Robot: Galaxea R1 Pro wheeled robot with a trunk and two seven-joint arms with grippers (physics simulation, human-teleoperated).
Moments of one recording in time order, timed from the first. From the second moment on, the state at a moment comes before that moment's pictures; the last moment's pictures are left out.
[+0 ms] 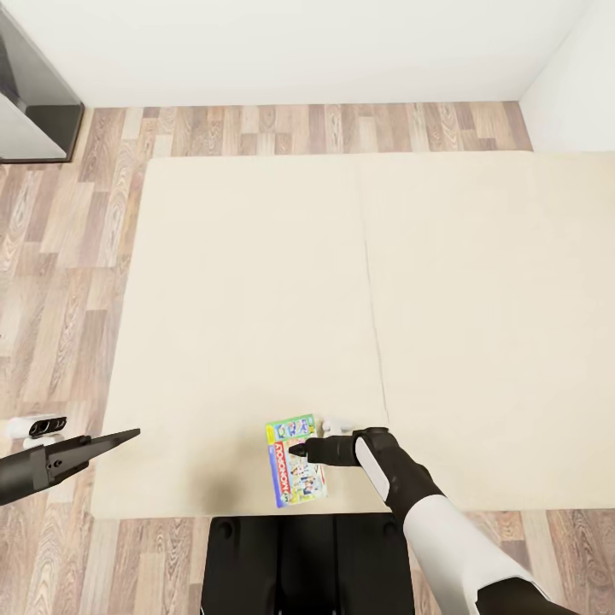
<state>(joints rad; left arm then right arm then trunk) -0.28 0.44 0.44 -1.47 0.38 0.97 -1.57 -0.76 0.17 0.15 -0.62 -0.24 0.67 0.33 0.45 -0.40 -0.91</state>
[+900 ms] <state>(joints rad) -0.28 0.44 0.44 -1.47 0.38 0.97 -1.57 -0.76 0.17 0.15 -0.62 -0.24 0.67 0.33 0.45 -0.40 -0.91</state>
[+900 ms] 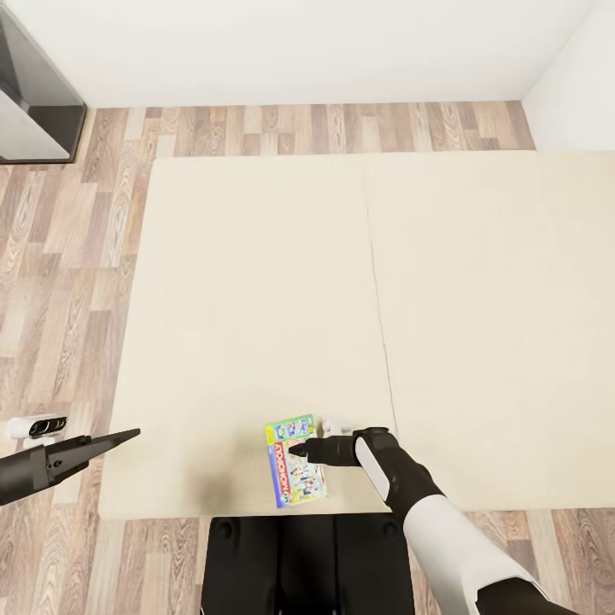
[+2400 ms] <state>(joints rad) -0.28 0.44 0.44 -1.47 0.38 0.97 -1.57 -0.76 0.17 0.15 -0.62 -0.24 0.67 0.33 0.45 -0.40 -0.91</state>
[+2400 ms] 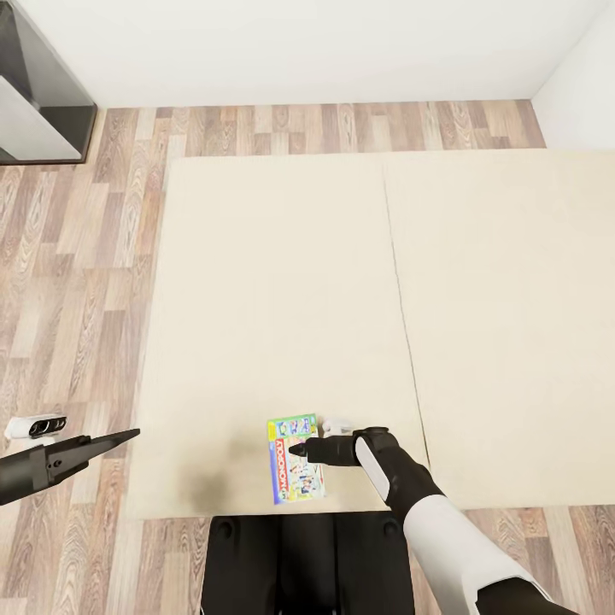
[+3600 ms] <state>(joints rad) -0.28 0.44 0.44 -1.47 0.38 0.97 -1.57 -0.76 0.17 0.15 -0.62 -0.24 0.67 0.34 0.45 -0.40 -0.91</state>
